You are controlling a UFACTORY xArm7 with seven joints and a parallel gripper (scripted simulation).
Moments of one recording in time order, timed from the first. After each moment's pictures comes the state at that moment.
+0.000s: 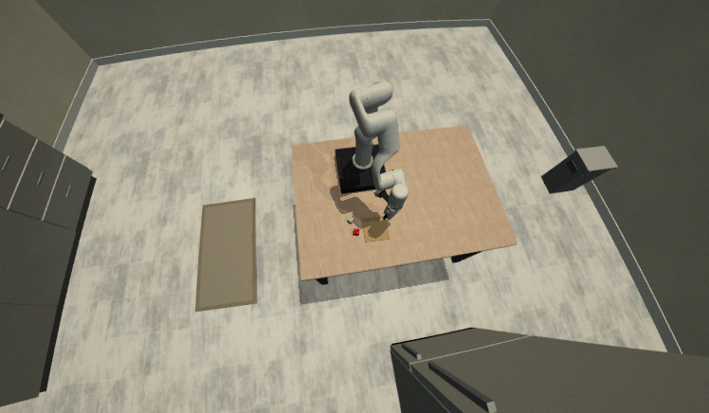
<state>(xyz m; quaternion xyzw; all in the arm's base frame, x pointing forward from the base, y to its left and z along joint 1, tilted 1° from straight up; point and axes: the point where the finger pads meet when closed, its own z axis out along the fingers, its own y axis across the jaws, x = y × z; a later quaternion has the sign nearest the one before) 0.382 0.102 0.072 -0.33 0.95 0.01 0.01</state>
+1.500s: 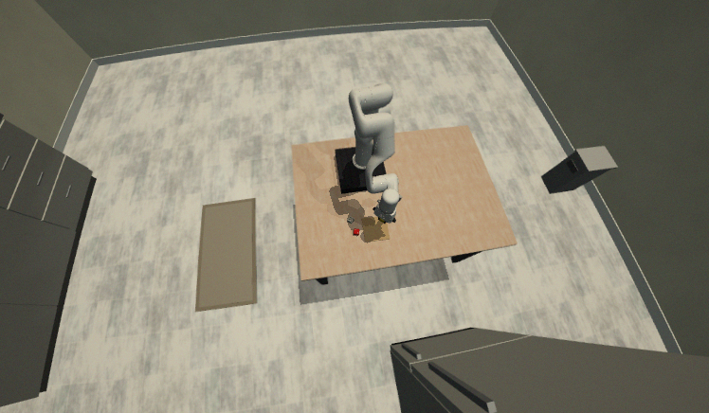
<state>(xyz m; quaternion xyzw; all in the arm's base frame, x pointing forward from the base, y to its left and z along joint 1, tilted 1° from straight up) 0.403 0.057 0.074 0.34 0.94 0.01 0.01</state>
